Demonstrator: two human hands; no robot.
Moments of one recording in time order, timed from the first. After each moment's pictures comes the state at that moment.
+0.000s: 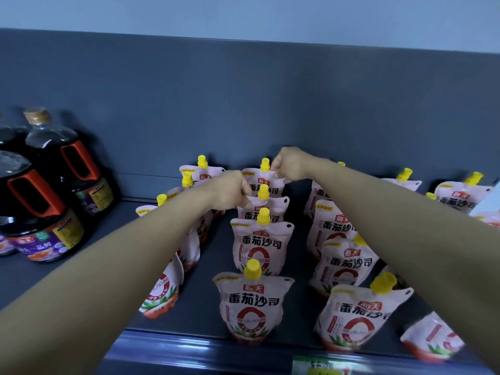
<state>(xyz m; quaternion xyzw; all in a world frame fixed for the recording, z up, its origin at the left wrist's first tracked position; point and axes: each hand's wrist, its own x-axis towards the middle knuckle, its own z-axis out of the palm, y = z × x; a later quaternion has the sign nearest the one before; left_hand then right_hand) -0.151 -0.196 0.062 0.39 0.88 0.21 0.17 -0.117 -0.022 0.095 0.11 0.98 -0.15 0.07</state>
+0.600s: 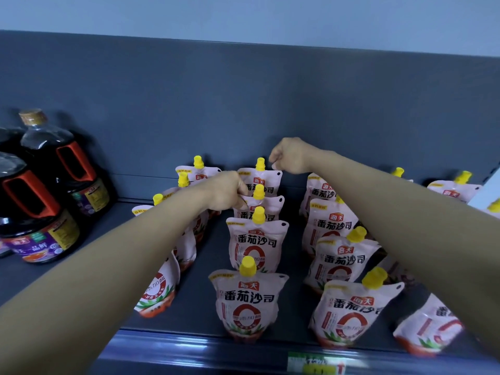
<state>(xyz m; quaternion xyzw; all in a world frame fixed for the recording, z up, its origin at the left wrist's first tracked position) -0.144 -0.198 0.066 0.40 0.88 0.20 0.17 -0.098 -0.024 0.120 0.12 0.98 -0.13 0.01</state>
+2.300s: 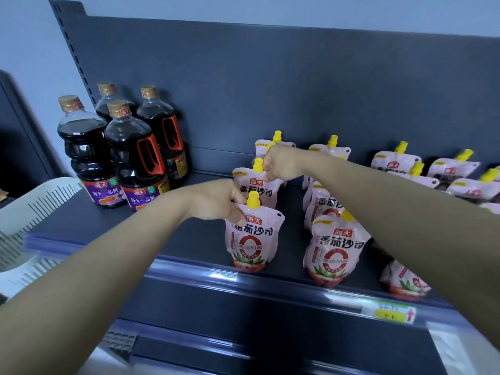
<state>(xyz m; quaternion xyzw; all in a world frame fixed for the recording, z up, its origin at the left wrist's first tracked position) -0.101 -0.407 0.066 0.38 0.86 0.20 0.26 -0.094 -0.225 0.098 0.01 0.99 -0.04 0.09</state>
